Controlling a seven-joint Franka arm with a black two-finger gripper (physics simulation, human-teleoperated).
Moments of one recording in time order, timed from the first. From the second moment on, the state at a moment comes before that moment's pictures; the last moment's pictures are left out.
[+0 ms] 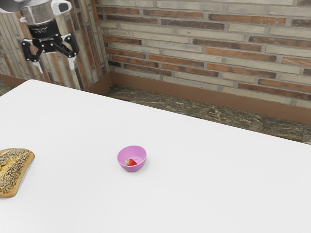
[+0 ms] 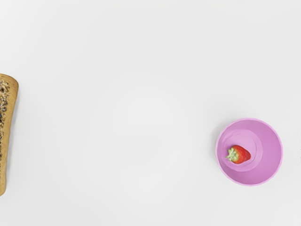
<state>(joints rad) -0.15 -0.10 0.26 -1.58 0.06 1.53 -0.47</state>
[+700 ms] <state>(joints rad) -0.18 0.01 0.10 -1.91 0.13 1.85 -0.35</state>
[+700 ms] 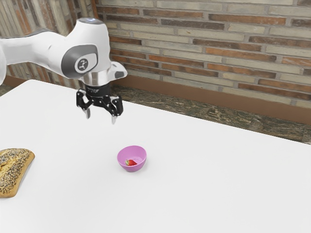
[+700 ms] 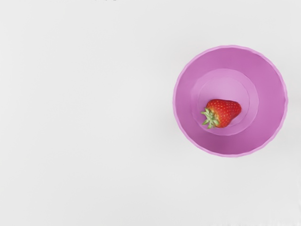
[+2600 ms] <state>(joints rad) -0.17 0.36 0.09 -1.94 0.03 2.22 0.85</state>
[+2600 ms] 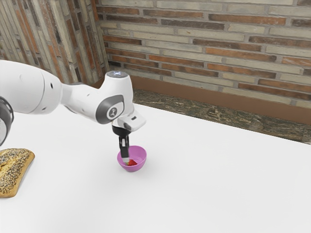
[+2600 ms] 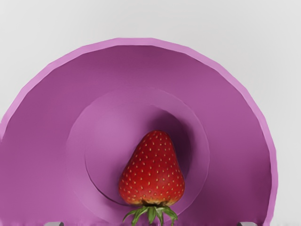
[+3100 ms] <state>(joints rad) -0.15 0.40 0.10 -1.91 0.02 2.27 0.98</state>
